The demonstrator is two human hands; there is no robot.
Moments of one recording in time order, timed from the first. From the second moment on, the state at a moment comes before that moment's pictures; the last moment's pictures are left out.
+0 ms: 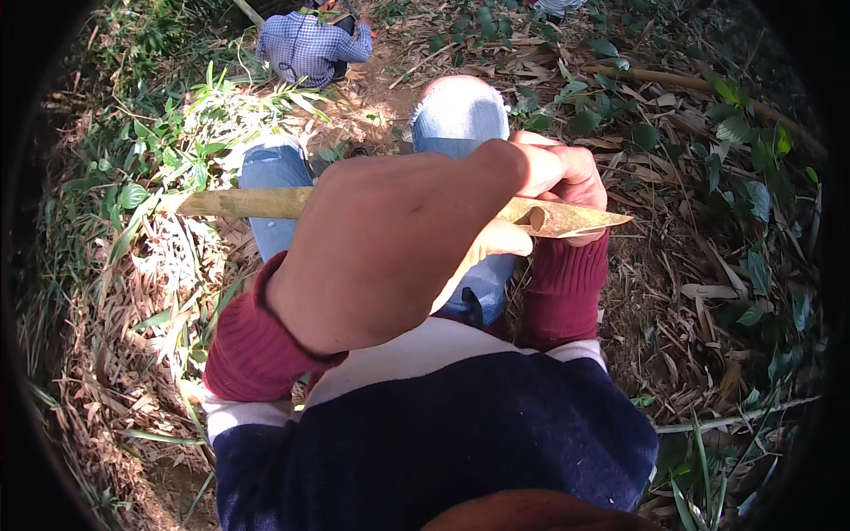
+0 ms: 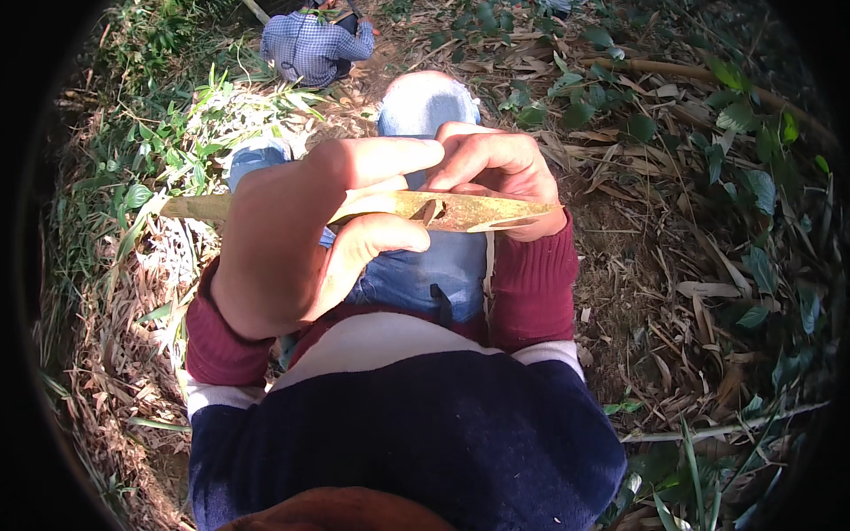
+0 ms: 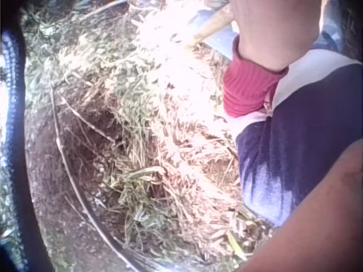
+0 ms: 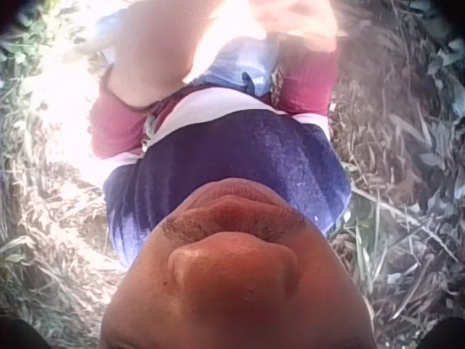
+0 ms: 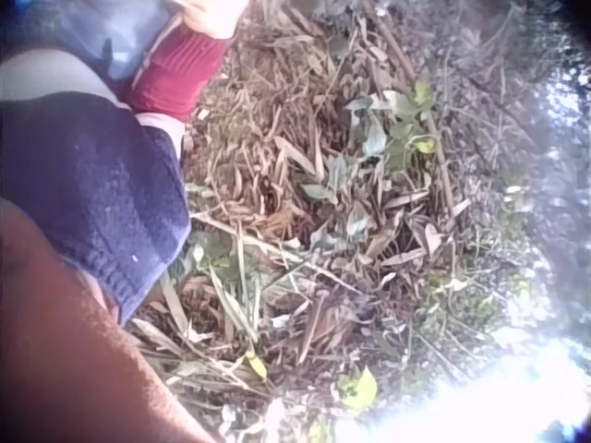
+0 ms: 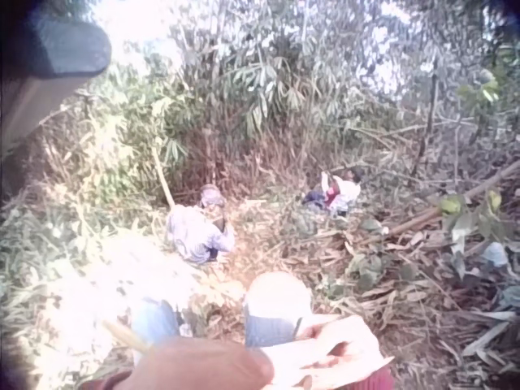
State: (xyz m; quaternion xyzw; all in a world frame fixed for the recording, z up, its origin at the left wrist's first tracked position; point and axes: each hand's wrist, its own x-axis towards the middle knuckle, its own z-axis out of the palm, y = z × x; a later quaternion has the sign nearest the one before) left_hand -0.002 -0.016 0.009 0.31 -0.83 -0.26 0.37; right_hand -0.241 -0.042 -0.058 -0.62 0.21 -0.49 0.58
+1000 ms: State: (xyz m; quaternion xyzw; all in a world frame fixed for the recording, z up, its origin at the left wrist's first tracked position) left_hand -0.010 -0.020 0.005 0.31 -0.77 -0.35 0.44; right_hand -0.251 -0.038 -0.073 -0.60 0.23 -0.54 0.54
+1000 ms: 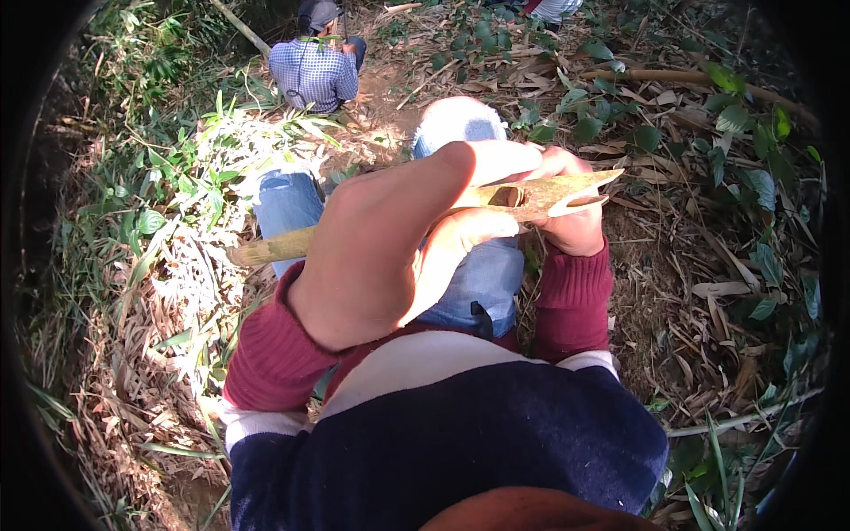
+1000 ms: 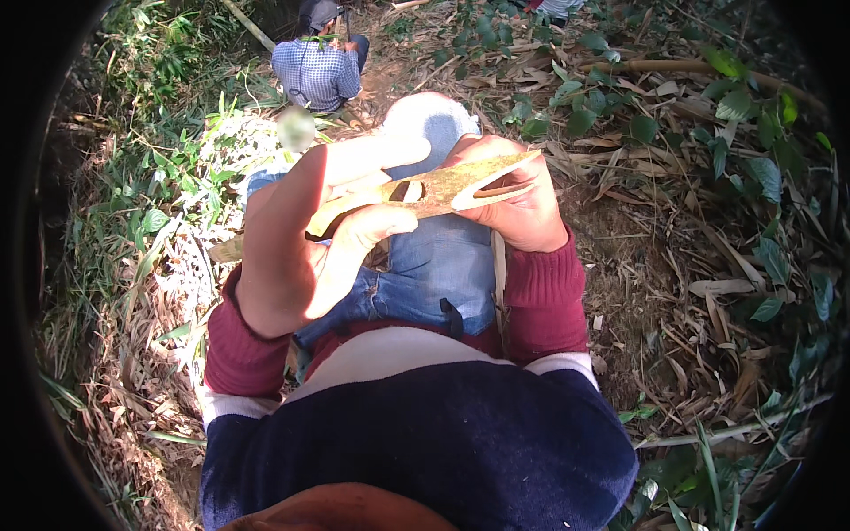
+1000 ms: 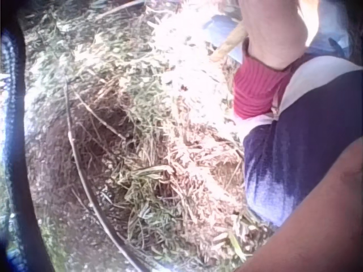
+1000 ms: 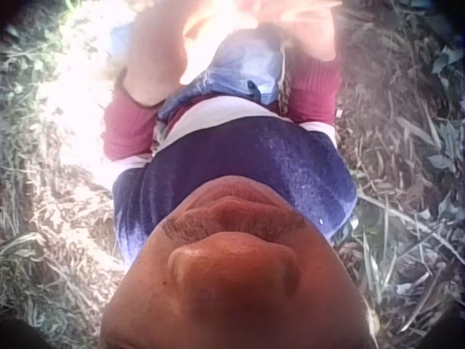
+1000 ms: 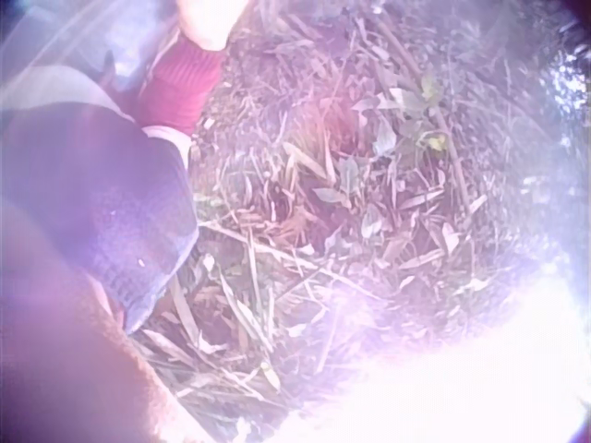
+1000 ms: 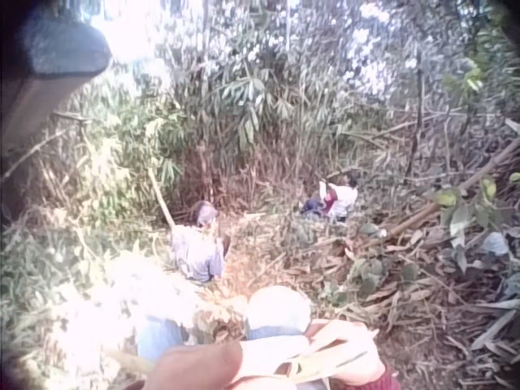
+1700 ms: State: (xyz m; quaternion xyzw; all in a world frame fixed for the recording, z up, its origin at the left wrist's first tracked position) left_hand 0.076 0.004 -0.155 0.60 -0.40 -0.56 0.41; right_hand -0.274 -0.036 -0.054 -0.39 0.38 -0.65 0.53
